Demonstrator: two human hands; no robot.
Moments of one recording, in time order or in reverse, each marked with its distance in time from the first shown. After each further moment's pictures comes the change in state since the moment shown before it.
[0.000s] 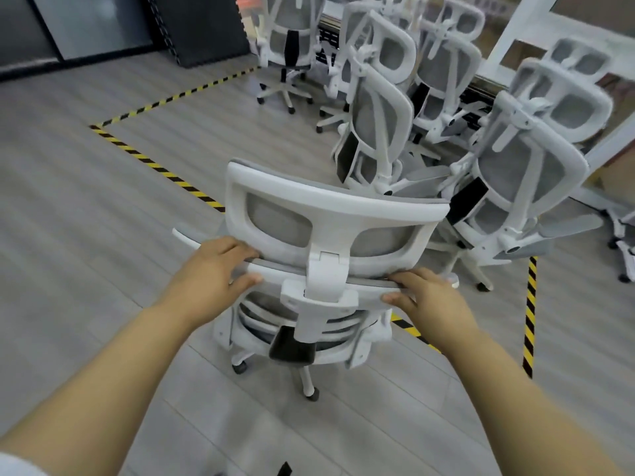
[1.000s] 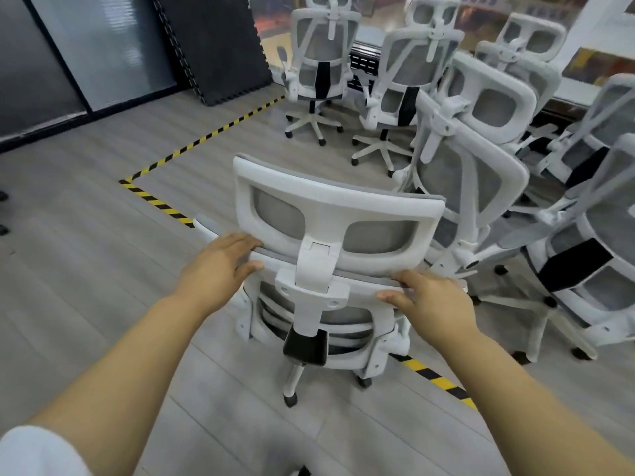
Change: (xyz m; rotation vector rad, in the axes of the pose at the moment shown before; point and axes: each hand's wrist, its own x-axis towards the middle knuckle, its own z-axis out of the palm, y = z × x) left_hand 0.322 -0.285 -0.092 0.019 0.029 -0.060; right_hand 0.366 -0.203 0.045 -0.046 0.068 -0.005
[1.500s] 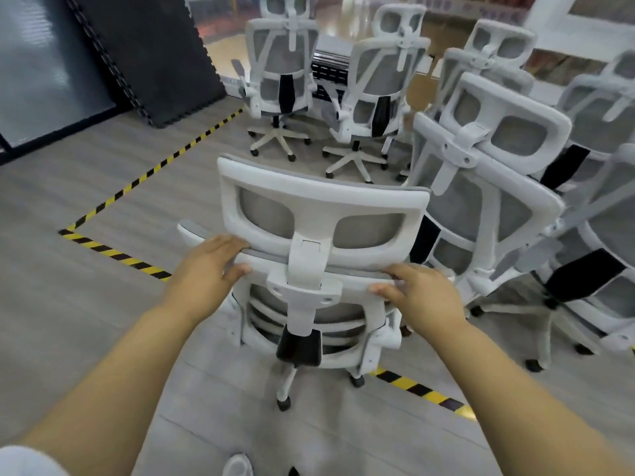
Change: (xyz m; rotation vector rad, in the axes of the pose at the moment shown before) left_hand 0.221 -0.132 -0.023 -0.020 -0.015 0.124; right_hand 0.210 -0.084 0.031 0.043 0.061 0.127
